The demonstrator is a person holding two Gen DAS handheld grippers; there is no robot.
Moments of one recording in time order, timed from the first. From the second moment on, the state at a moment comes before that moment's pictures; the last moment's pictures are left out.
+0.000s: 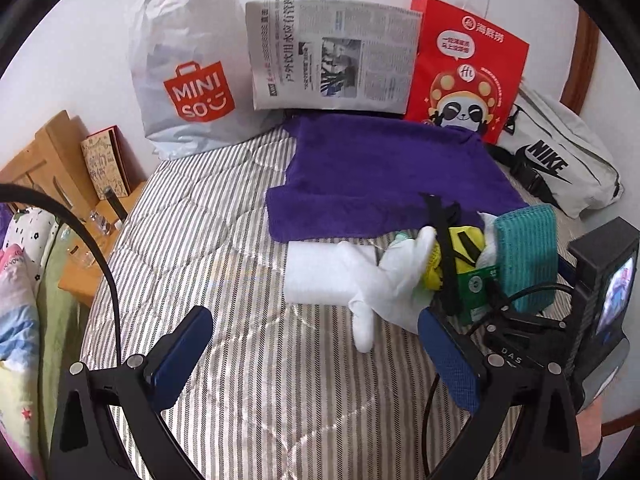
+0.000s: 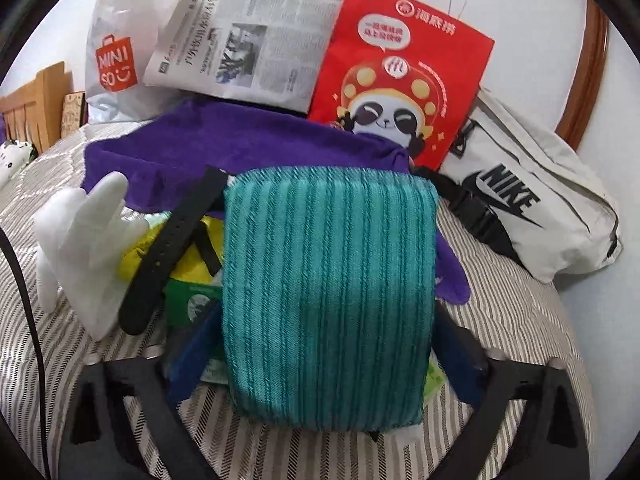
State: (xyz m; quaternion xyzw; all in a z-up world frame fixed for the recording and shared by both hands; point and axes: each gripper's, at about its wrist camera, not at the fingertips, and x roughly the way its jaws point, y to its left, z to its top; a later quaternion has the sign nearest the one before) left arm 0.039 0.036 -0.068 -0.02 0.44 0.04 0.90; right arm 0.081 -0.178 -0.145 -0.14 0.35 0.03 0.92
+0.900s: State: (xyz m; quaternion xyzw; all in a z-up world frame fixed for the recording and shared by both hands) left arm 0.094 0.090 -0.142 -0.04 0.48 0.04 0.88; right arm 0.067 -0.236 -0.101 -0.03 0.34 0.07 0.94
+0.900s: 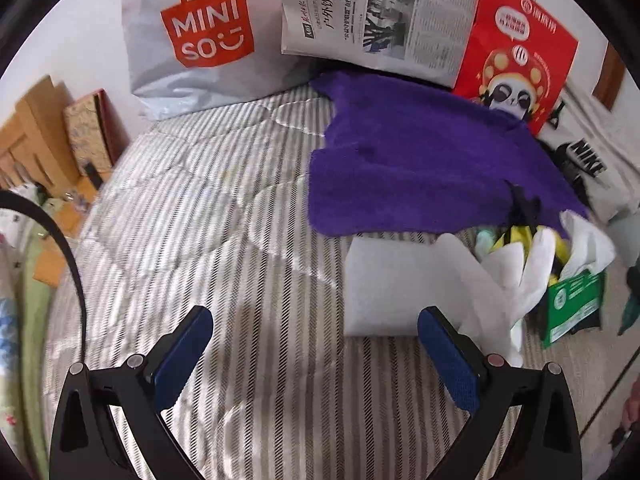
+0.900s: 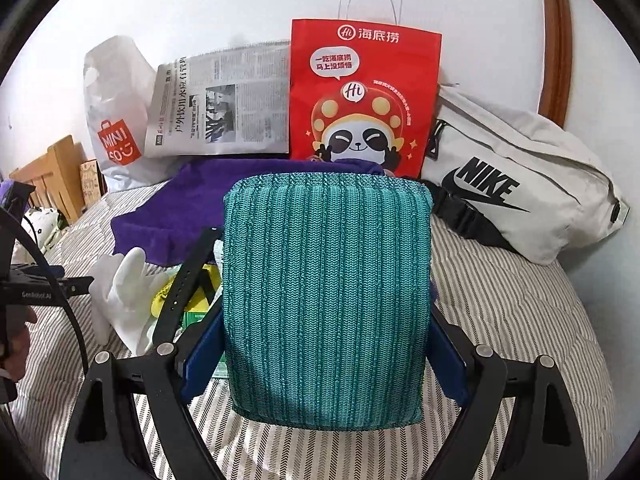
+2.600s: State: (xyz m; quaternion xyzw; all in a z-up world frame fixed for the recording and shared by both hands) left arm 0.085 0.066 -0.138 -0.03 0.47 -0.05 0.88; right arm 0.063 -0.241 -0.089 0.00 0.34 0.10 0.93
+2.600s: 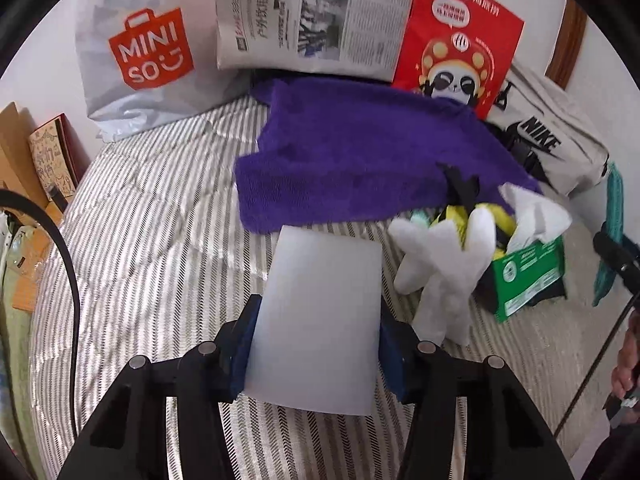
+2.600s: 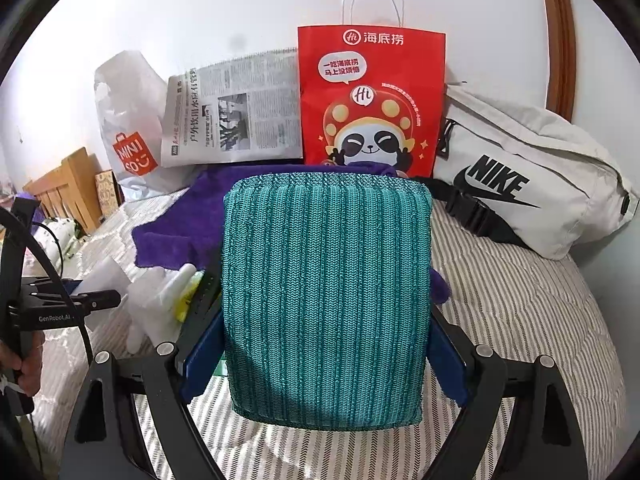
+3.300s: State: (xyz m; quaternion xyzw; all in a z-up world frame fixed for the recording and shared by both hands) left arm 0.115 0.060 -0.098 -0.05 0.45 -0.05 0.89; right arm 0.108 -0.261 -0.046 0.02 0.36 0.13 0.92
